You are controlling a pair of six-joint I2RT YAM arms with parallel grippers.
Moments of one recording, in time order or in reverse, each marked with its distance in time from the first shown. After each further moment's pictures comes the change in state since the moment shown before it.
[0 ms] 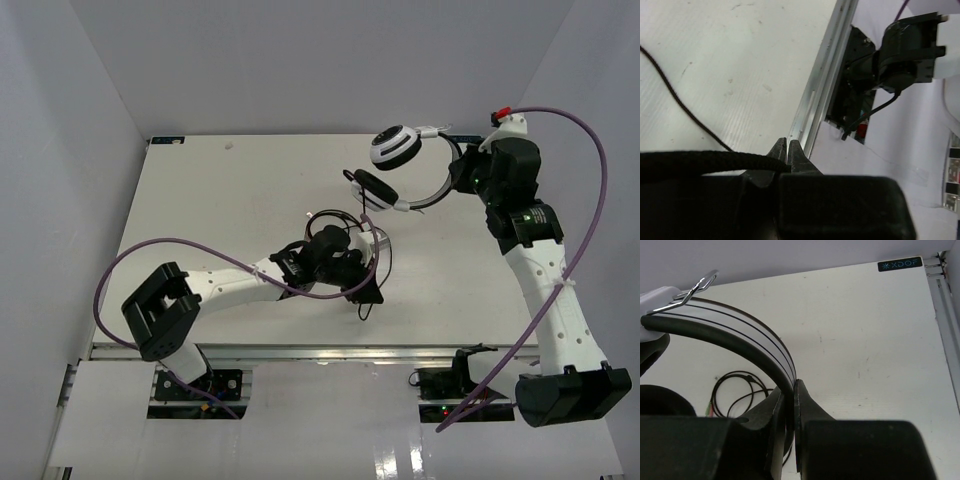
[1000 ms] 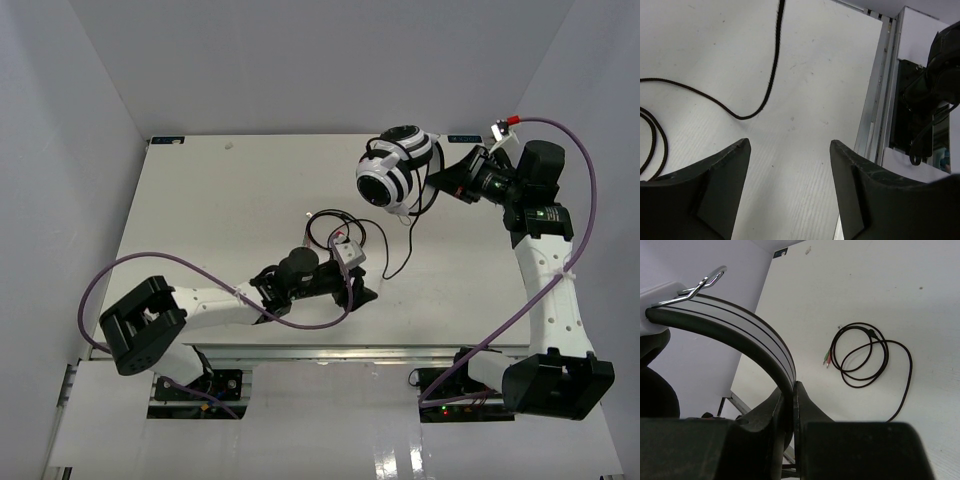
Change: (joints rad) left arm -0.006 -0.136 -0.323 0.497 -0.223 0.263; right arm -0.245 0.027 -0.068 0.068 -0.854 0.316
